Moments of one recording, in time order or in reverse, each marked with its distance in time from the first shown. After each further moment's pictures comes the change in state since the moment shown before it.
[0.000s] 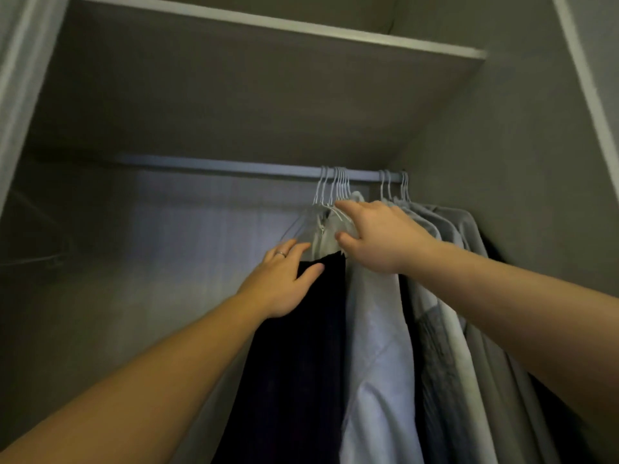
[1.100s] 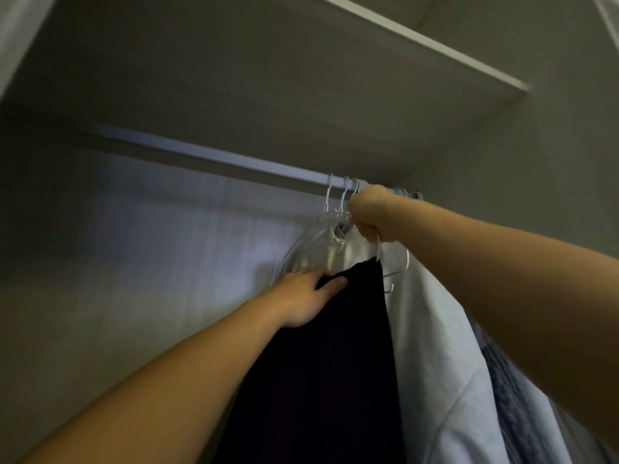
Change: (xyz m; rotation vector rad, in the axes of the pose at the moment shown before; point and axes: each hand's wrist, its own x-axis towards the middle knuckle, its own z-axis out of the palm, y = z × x) left_hand 0.053 -0.065 0.026 -0.293 -0.155 0.129; right_hand 0.126 -0.049 0.033 0.479 -0.064 0.652
